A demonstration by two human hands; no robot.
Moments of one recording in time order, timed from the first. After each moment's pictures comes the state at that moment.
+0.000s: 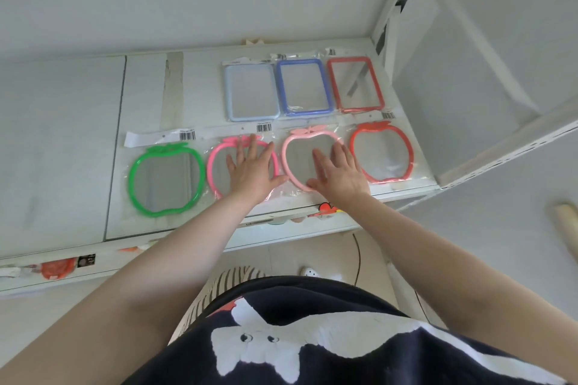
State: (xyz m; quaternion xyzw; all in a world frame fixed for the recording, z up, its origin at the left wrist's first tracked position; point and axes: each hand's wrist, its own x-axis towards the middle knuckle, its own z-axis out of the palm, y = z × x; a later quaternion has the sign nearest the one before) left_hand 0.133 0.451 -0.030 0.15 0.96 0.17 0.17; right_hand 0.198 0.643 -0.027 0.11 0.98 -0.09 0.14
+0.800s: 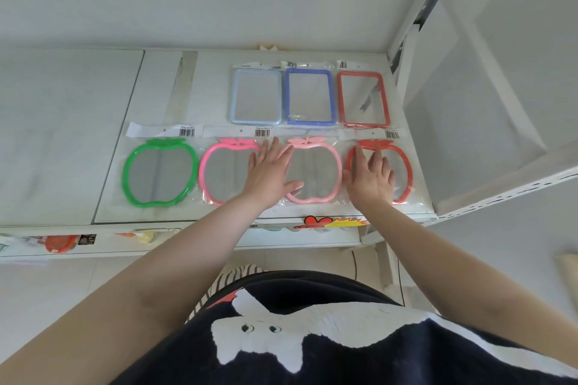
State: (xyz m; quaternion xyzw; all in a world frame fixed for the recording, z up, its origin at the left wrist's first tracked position) left_hand 0.140 0.502 -0.026 0.17 0.96 0.17 0.15; right_hand 0.185 0.716 -0.040 0.21 0.97 -0.08 0.09
